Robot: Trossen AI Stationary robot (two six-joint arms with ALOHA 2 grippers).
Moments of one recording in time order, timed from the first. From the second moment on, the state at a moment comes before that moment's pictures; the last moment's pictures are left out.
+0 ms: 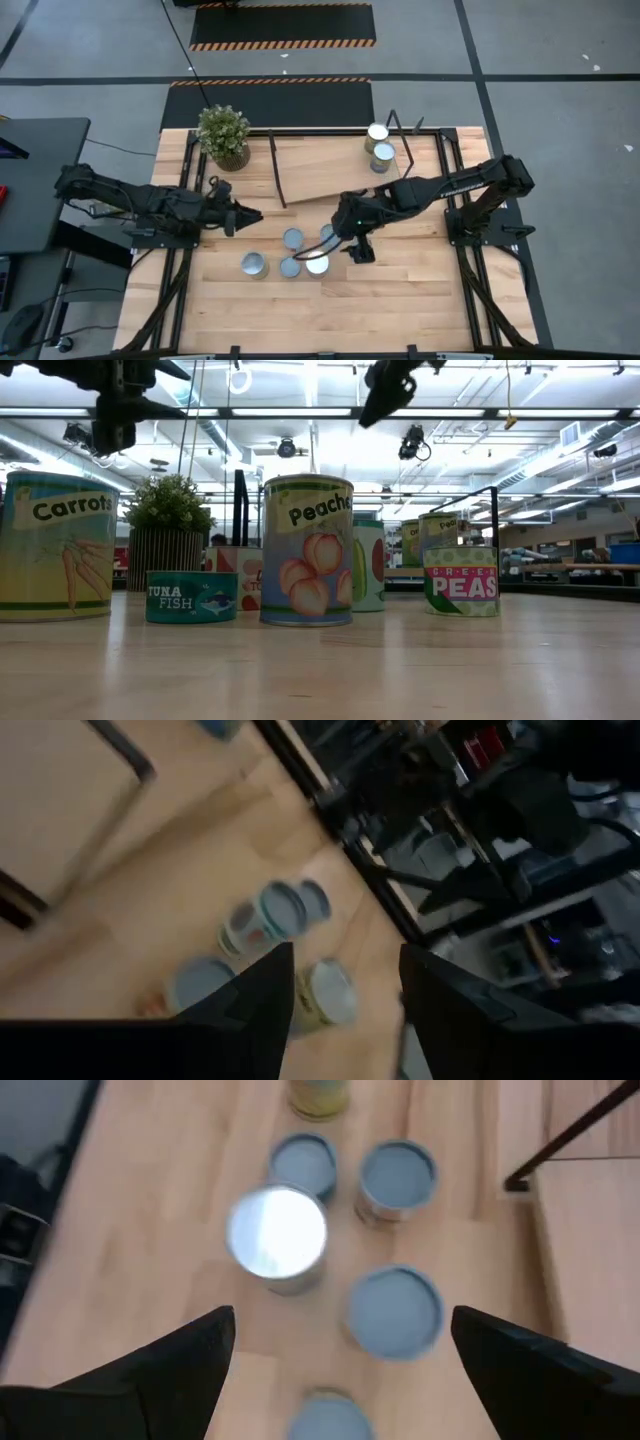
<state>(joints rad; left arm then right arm) -0.28 0.65 0.51 -0.17 -0.33 -1.06 0.21 1.63 1.48 -0.80 0.01 0.07</state>
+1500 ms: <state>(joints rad) -0.63 0.60 0.51 -0.20 -0.21 -1.15 0.30 2.18 2.02 -1.01 0.10 -0.02</state>
